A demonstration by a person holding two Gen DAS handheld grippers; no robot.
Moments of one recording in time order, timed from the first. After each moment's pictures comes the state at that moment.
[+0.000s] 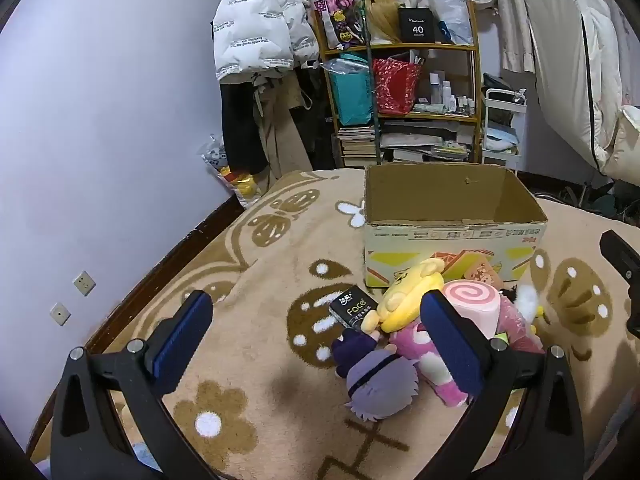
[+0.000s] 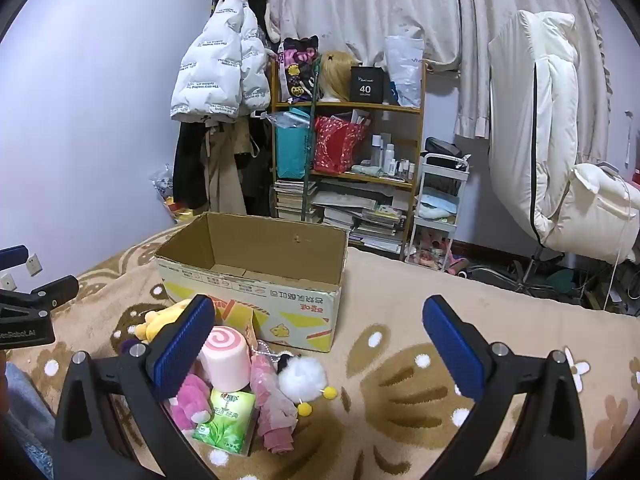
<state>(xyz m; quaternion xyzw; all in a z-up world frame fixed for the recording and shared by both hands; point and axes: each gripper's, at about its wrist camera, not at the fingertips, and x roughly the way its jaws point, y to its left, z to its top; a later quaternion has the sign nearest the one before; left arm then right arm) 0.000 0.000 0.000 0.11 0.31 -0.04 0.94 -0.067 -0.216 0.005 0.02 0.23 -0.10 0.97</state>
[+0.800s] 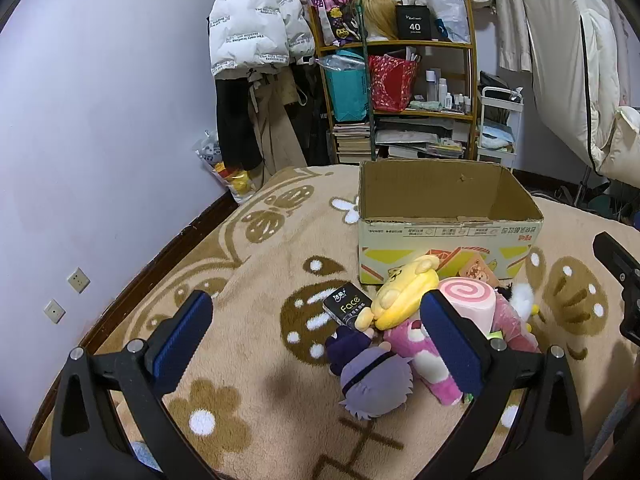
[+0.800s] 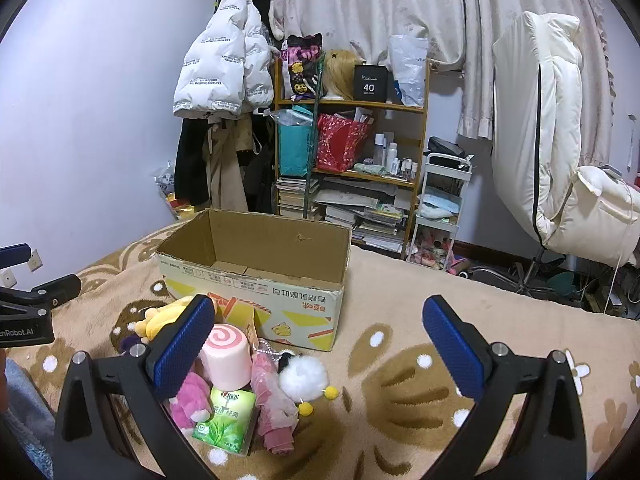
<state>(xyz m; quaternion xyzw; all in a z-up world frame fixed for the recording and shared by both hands) -0.002 0.000 -0.001 0.11 0.32 -0.05 0.94 -0.065 -0.215 0.003 0.02 0.24 -0.10 0.97</state>
